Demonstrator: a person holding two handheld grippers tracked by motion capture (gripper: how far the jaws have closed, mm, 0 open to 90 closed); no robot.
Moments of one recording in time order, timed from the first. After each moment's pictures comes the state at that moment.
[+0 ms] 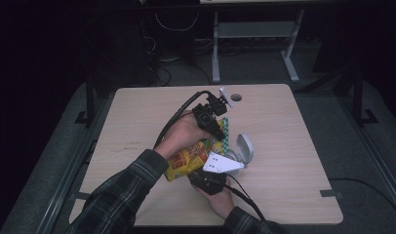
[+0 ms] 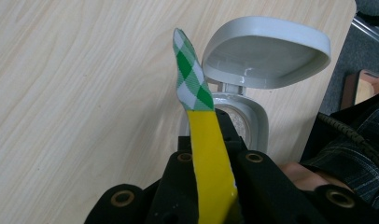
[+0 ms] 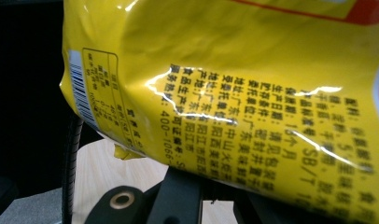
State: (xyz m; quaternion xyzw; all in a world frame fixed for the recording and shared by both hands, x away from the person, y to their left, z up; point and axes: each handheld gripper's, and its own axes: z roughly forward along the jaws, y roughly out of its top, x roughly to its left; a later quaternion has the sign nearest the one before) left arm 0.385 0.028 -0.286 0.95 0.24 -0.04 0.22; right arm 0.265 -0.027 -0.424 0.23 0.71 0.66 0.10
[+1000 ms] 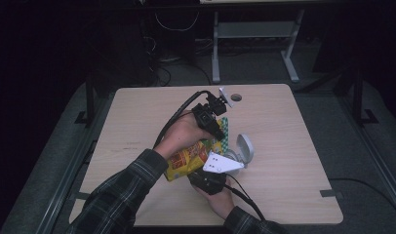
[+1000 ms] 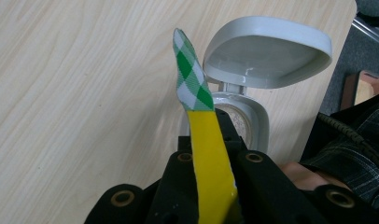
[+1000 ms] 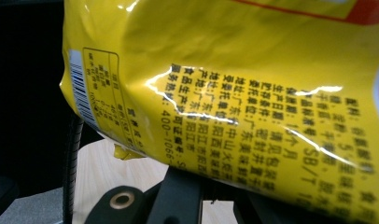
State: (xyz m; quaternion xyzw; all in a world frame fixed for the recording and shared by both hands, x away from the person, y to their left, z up) left arm 0.385 0.029 -0.286 0.95 0.24 -0.04 0.22; right arm 0.265 -0.027 -0.424 0.22 0.71 0.66 0.10
